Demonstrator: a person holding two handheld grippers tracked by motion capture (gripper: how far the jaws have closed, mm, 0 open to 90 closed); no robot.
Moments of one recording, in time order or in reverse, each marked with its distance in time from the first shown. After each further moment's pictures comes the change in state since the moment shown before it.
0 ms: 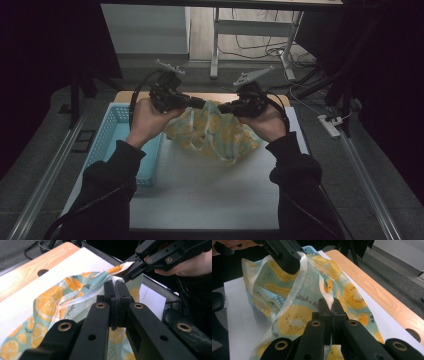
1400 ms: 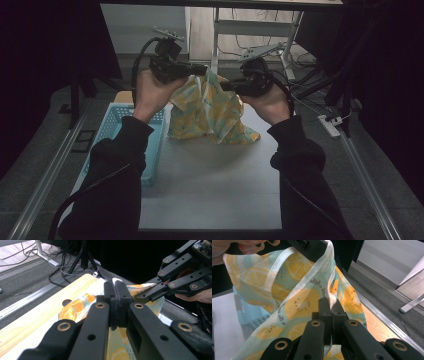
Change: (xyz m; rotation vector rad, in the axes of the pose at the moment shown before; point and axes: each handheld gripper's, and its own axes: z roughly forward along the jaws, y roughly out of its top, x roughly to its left) left arm 0.008 0.051 -0.017 -0.126 0.130 0.037; right arm -0.007 0.043 -0.025 -0.067 -0.095 -0.034
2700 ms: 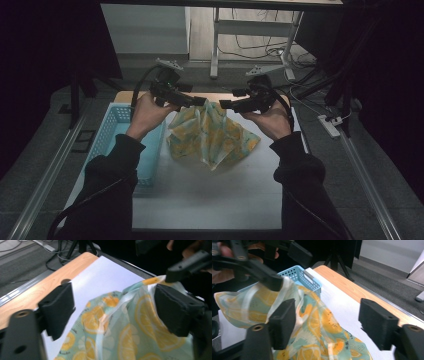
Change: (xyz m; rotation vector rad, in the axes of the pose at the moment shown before) left arm 0.012 -0.060 0.017 0.085 -0.029 0.035; right arm -0.009 -0.050 0.012 -0.054 0.031 0.163
